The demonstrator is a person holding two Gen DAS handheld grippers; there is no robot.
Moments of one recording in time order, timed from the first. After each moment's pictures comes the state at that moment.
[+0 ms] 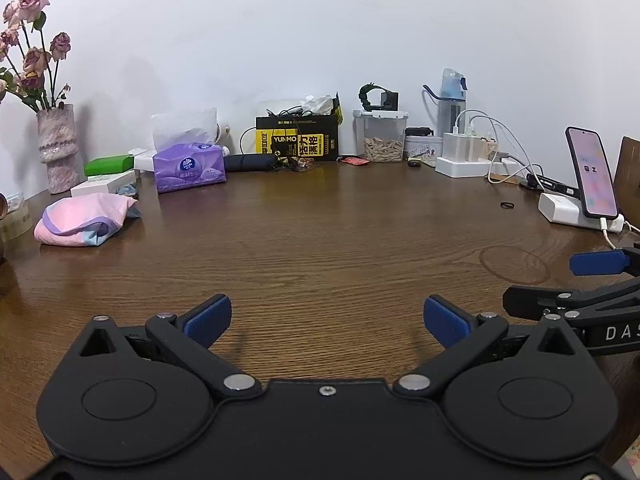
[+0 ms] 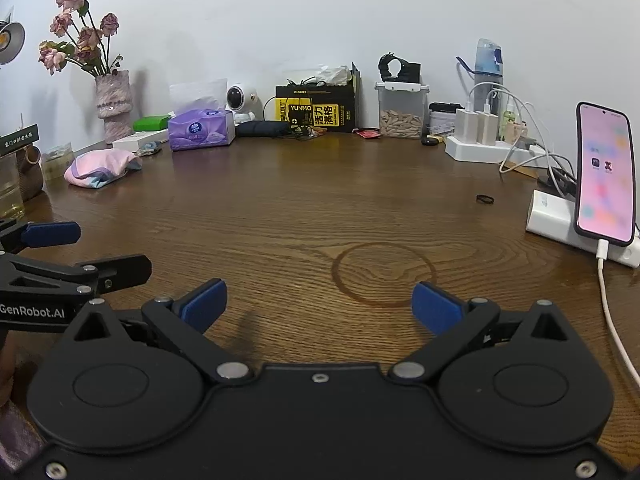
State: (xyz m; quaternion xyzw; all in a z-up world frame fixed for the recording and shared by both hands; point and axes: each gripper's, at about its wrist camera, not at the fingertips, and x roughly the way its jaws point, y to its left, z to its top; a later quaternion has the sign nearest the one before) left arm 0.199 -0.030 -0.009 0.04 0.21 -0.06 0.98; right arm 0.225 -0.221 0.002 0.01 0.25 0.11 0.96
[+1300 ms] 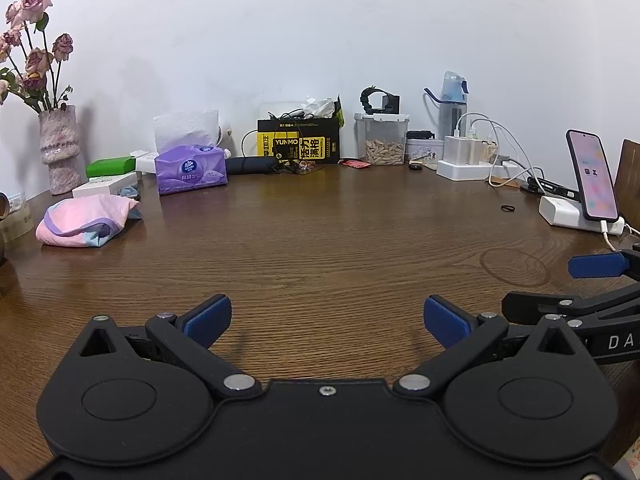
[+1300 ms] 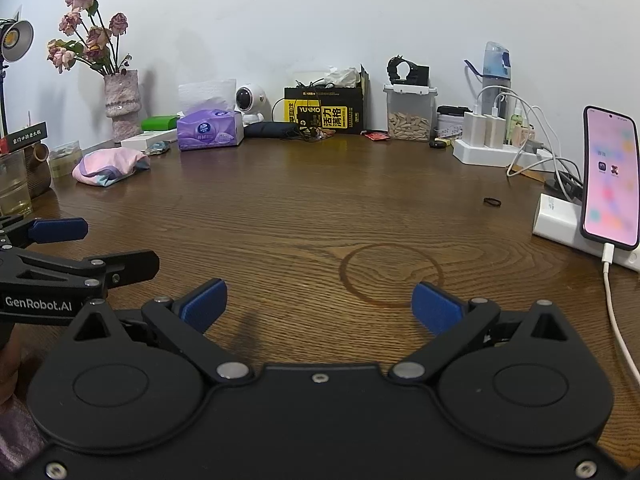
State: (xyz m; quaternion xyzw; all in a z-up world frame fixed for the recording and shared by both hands) left arm 0.197 -0.030 -0.009 0.04 0.20 -0.06 0.98; right arm 0.225 -0.222 0.003 0.00 0.25 0.13 0.96
